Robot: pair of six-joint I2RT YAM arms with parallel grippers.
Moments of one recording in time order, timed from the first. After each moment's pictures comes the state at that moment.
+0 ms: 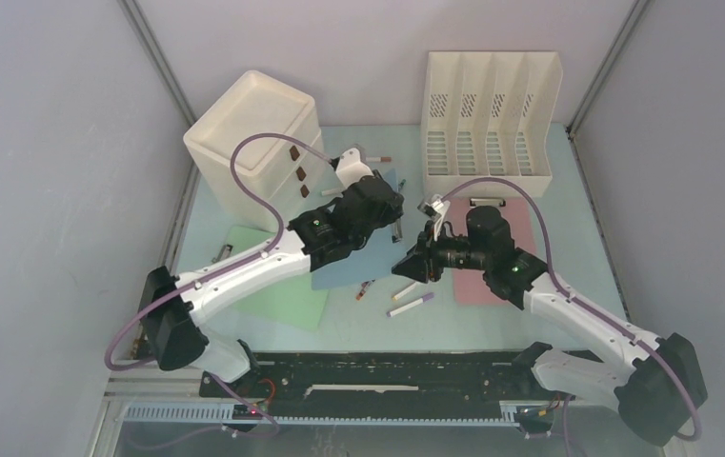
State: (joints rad) left arm -0.97 1.47 1.31 -0.32 -0.55 -0.97; right arm 0.62 1.05 0.70 0.01 -0.65 0.26
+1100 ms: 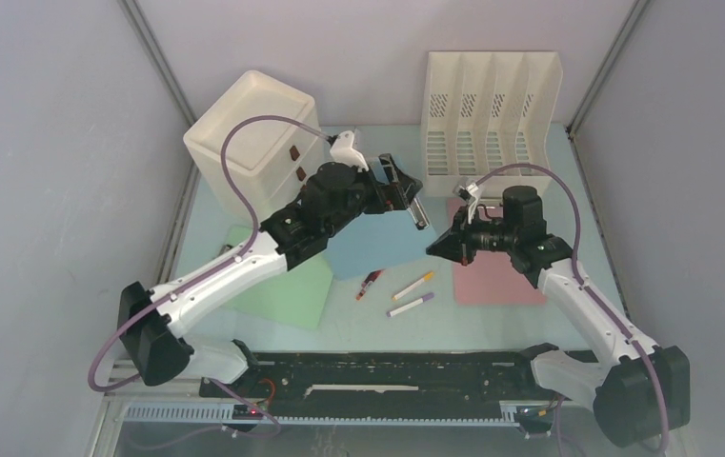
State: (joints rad) left arm -0.85 1.37 1.23 -0.09 -0.20 -0.70; right arm 0.28 1.08 0.78 -0.22 -0.90 0.01
